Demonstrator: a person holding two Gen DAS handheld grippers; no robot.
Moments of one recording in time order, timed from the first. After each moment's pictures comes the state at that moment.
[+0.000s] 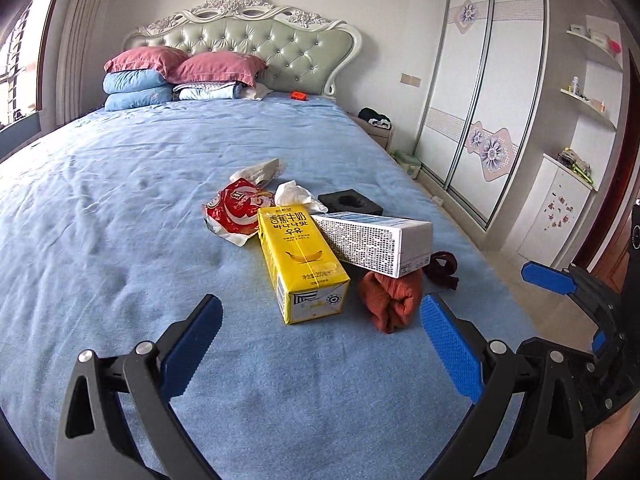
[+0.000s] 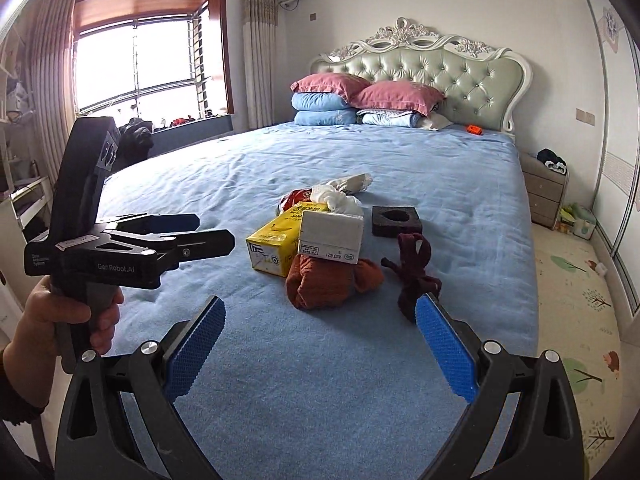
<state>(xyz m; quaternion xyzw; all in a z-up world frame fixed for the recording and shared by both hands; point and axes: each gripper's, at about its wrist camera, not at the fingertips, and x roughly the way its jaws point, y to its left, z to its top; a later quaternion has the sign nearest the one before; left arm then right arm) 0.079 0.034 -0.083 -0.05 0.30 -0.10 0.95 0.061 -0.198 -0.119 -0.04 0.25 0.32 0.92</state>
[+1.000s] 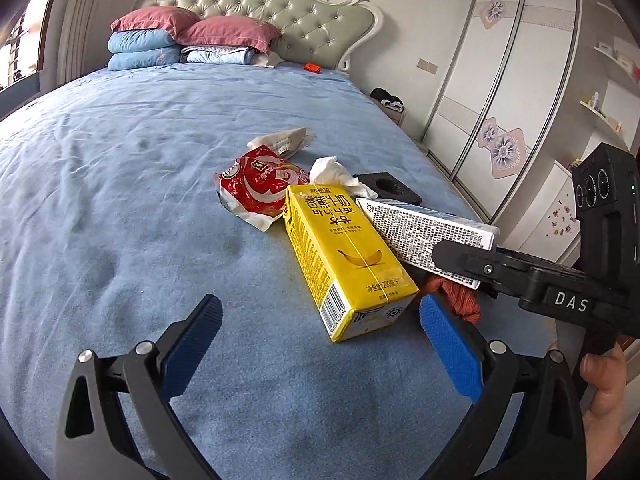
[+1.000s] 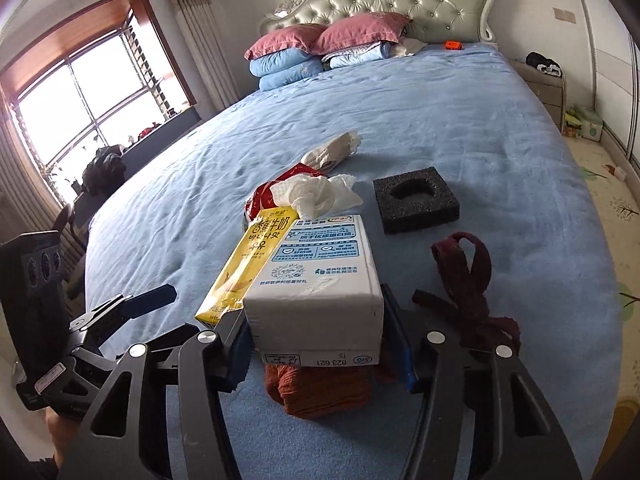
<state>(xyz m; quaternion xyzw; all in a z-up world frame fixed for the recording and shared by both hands) 0.122 0.062 -0.109 -0.09 0.35 -0.10 0.93 0.174 -0.154 -0.131 0.07 0.36 0.29 0.88</state>
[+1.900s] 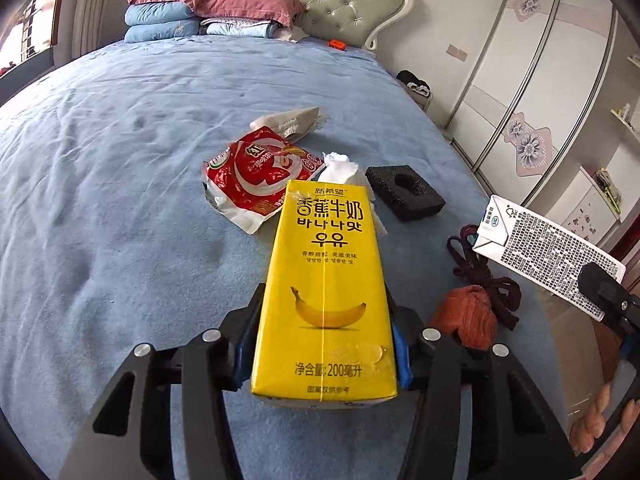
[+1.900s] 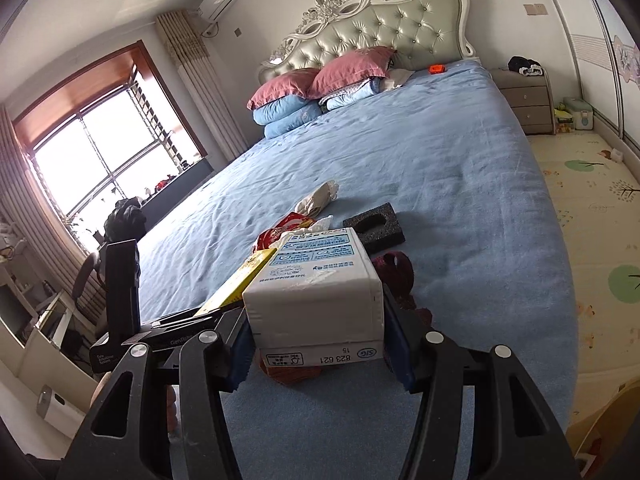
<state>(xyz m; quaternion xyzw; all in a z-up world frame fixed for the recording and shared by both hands) 0.153 0.046 -0.112 -0.11 0.40 -0.06 0.91 0.144 -0.228 -0.104 0.15 0.31 0.30 0.89</state>
